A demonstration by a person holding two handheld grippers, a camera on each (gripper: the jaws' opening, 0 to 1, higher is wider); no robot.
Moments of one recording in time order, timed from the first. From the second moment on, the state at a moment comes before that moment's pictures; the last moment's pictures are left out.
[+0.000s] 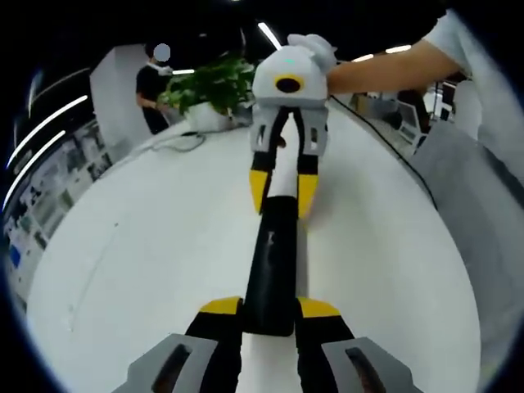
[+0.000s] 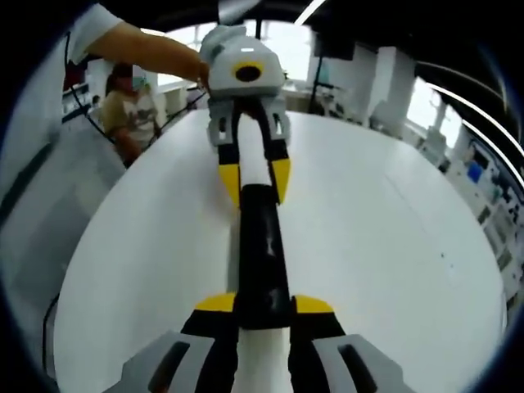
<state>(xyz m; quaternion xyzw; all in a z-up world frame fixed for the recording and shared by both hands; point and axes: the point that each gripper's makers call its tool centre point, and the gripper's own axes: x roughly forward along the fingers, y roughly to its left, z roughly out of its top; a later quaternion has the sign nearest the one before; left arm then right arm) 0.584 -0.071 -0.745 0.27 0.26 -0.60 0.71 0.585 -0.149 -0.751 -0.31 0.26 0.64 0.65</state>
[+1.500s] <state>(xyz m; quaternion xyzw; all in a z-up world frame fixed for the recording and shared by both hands) 0.455 -0.080 -0.754 0.28 0.28 -0.60 0.69 0.455 -0.162 -0.758 -0.31 0.28 0.64 0.65</state>
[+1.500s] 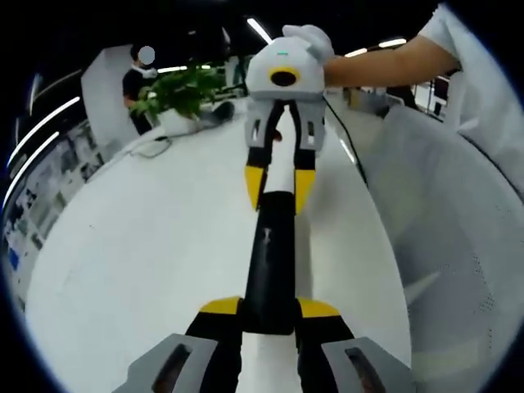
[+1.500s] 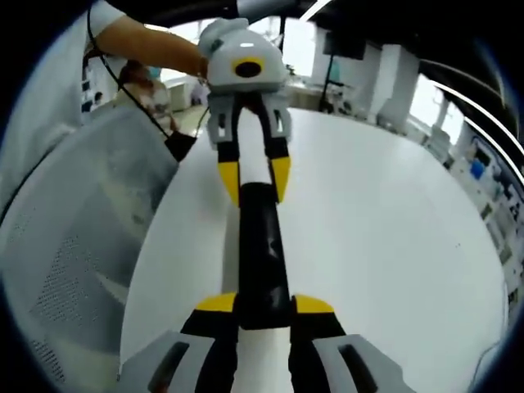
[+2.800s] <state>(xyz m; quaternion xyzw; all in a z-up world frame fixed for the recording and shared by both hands) 0.437 -0.081 -0.776 0.29 0.30 -0.61 0.68 0.439 -0.162 -0.780 -0.31 0.29 0.65 0.63</state>
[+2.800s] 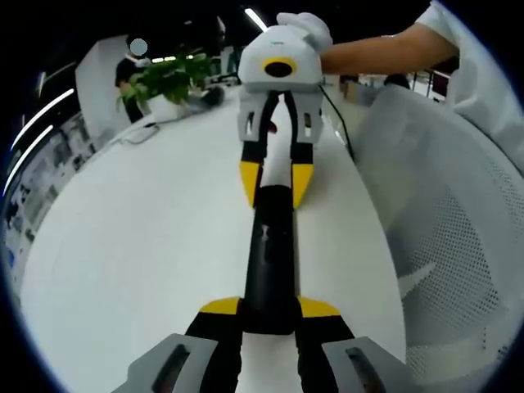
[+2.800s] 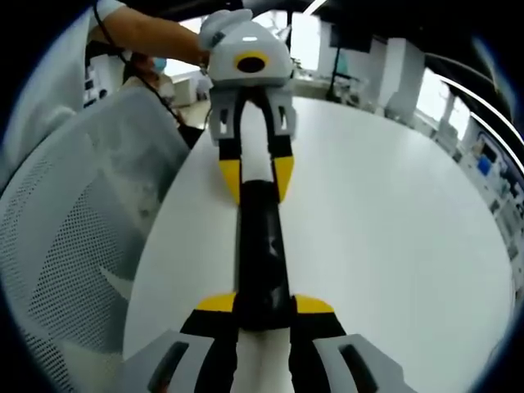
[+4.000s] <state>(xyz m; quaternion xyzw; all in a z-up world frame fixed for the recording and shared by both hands) 0.435 -0.080 -0.777 0.28 0.29 -0.61 0.68 0.437 -0.162 -0.781 -0.32 0.29 0.65 0.62</state>
